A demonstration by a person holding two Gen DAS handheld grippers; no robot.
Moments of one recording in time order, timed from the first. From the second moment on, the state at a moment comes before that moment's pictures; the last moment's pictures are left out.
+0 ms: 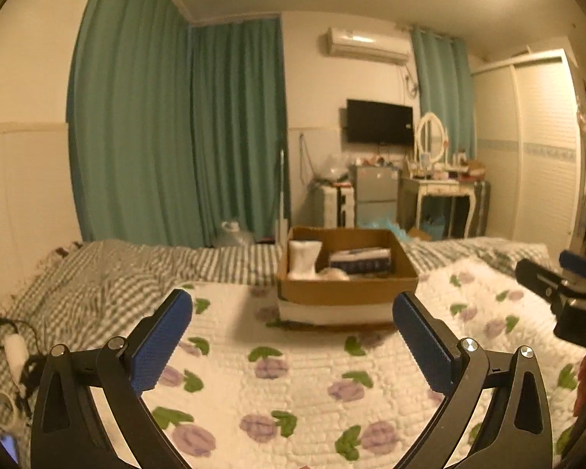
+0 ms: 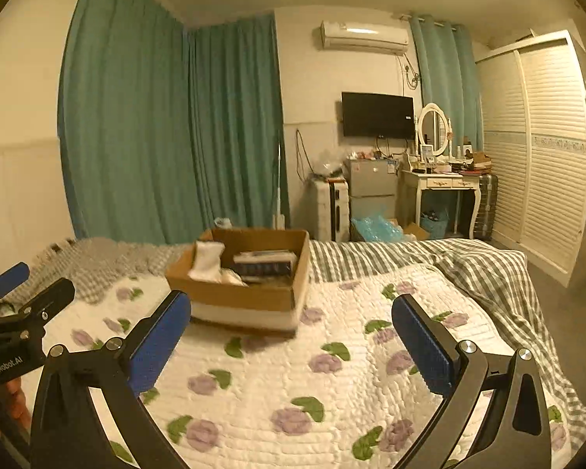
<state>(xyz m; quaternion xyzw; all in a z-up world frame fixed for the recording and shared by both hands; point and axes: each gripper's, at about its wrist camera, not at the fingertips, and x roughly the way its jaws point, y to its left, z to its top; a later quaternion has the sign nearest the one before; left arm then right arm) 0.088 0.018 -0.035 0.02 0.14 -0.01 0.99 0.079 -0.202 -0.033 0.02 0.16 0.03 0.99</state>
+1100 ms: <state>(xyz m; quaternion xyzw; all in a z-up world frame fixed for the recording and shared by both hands) 0.076 0.022 -0.039 0.01 0.16 0.00 0.99 0.086 -0.195 -0.044 0.02 0.17 0.04 0.98</state>
